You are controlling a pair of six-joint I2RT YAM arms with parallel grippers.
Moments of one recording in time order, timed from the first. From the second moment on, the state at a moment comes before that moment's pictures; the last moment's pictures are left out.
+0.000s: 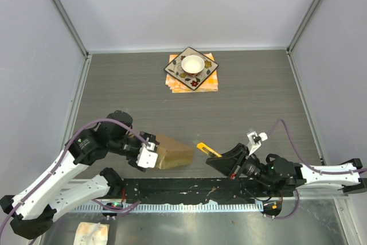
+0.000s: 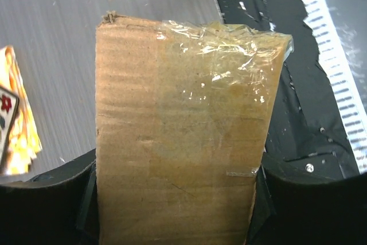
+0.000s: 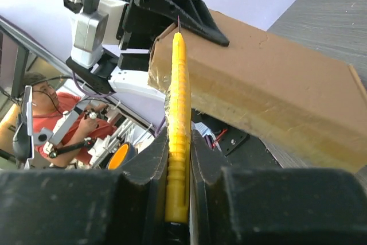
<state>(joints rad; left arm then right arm) -0.80 0.76 0.98 -1.04 0.56 0.94 1.58 0.19 0.15 0.28 0.43 0.76</state>
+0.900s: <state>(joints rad) -0.80 0.68 0.81 -0.92 0.62 1.22 1.58 0.58 0.39 0.09 0.18 0.60</state>
